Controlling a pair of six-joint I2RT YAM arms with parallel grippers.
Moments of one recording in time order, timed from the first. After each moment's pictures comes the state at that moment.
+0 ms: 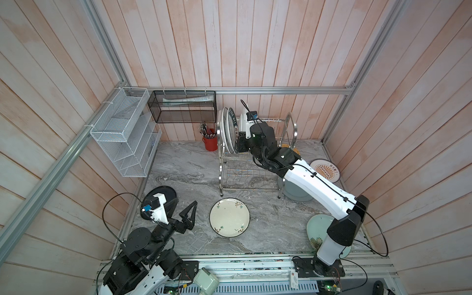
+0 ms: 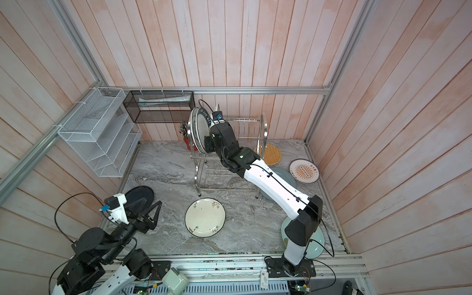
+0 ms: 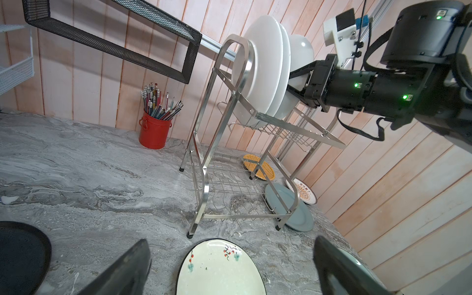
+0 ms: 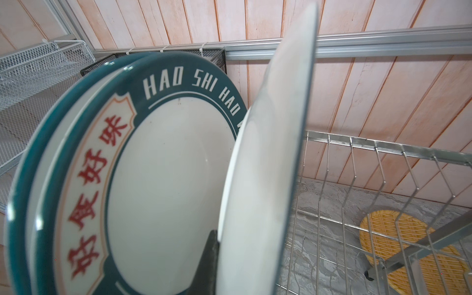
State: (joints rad) left arm -0.70 0.11 0.64 -0.58 -0.24 -0.43; right arm 0.84 1.74 1.86 -0.41 0.38 0.27
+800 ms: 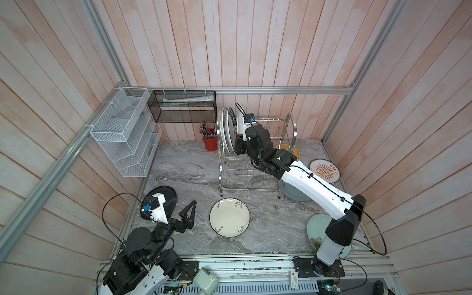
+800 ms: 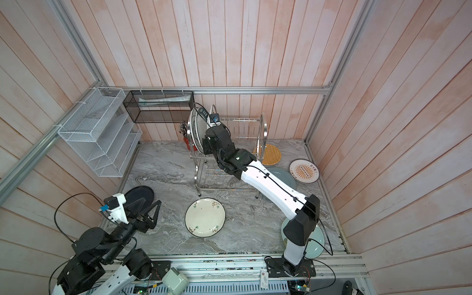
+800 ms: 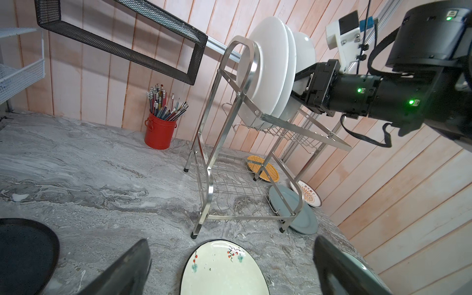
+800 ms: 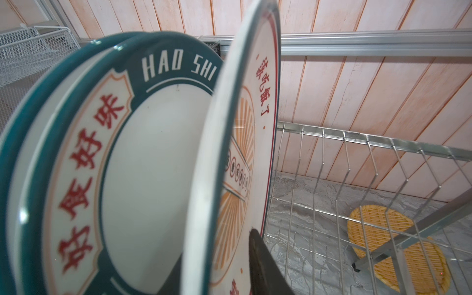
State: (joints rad) left arm -0.69 0.11 0.64 -0.58 -0.27 -0.43; right arm 0.86 1.75 1.86 -0.42 0.45 0.26
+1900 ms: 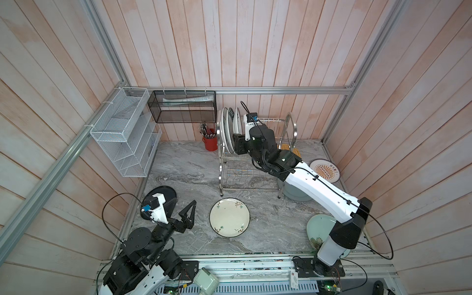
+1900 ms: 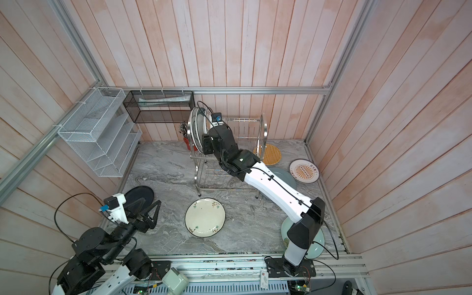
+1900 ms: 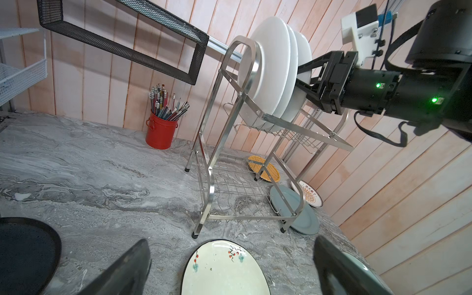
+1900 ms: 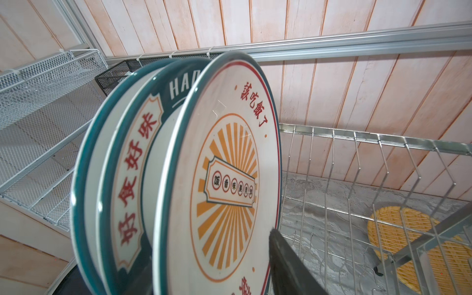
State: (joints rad) left arm -0.69 0.11 0.64 -0.59 -0.27 -0.43; right arm 0.87 1.70 1.83 -0.40 0.39 0.31
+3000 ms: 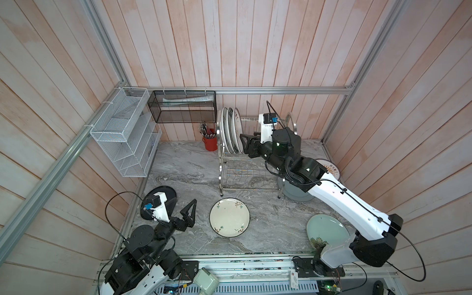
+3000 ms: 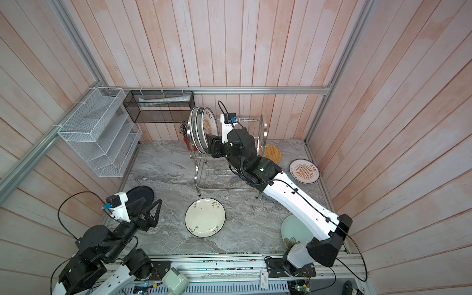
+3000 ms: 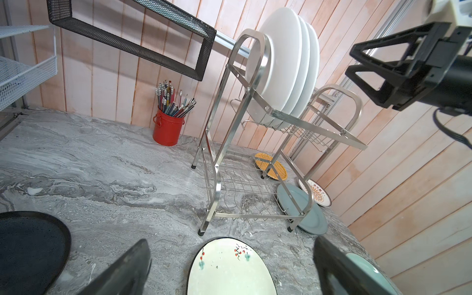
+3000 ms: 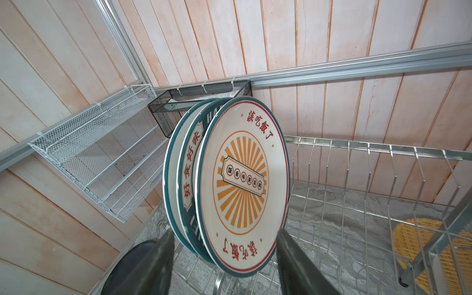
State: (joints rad) left arm -0.69 0.14 0.64 -0.59 -0.30 -0.43; right arm 0.87 1.44 1.65 -0.34 0.28 0.34
